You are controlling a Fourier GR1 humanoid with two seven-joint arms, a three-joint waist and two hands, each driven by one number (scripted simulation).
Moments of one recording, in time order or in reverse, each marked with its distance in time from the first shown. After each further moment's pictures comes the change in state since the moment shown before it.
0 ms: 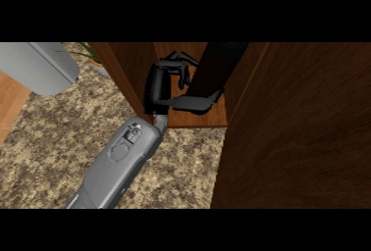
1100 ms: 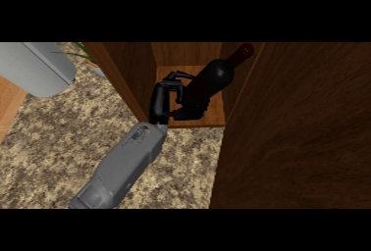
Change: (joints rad) left arm -0.054 0.000 -0.101 0.425 0.195 0.042 -0.306; right arm 0.006 0.010 0.013 0.001 -0.006 0.005 -0.008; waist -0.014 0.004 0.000
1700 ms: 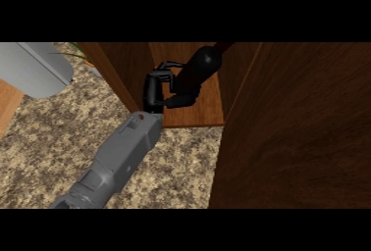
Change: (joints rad) left arm -0.119 0.000 0.104 0.207 0.156 -0.072 -0.138; right arm -0.013 0.013 0.012 0.025 -0.006 0.009 -0.019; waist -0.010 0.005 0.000
